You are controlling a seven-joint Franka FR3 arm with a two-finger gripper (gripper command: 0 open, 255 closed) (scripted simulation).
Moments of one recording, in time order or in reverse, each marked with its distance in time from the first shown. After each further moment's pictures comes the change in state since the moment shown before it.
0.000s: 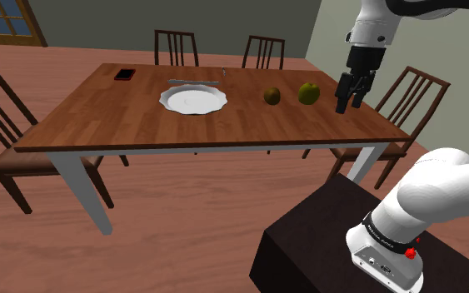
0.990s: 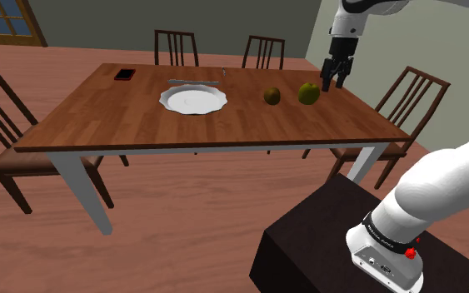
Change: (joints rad) arm -0.051 0.432 -0.182 0.289 -0.116 0.133 -0.221
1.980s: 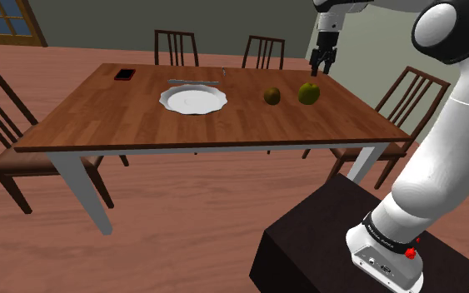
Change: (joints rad) arm -0.081 0.569 -0.138 0.577 0.071 -0.025 -0.253
